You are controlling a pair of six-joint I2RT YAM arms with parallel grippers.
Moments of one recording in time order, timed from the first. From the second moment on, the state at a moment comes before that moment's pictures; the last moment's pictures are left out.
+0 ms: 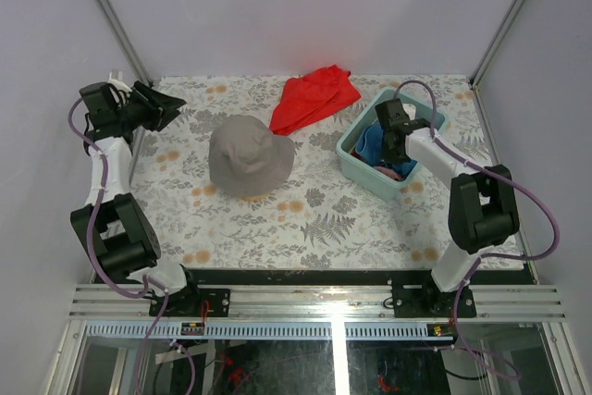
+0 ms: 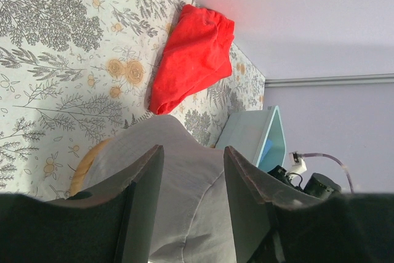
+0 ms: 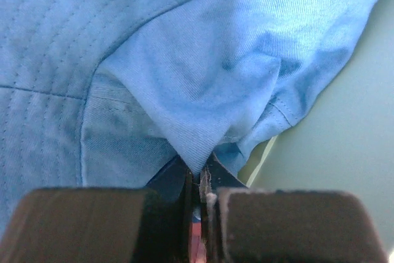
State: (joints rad) left arm 0.43 1.54 1.26 -0.20 0.80 -0.79; right arm 0.30 1.74 1.25 -0.63 0.34 0.43
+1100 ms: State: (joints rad) left arm 0.11 1.44 1.47 -0.09 0.77 -1.01; right arm 0.30 1.57 1.75 -0.48 -0.59 1.03
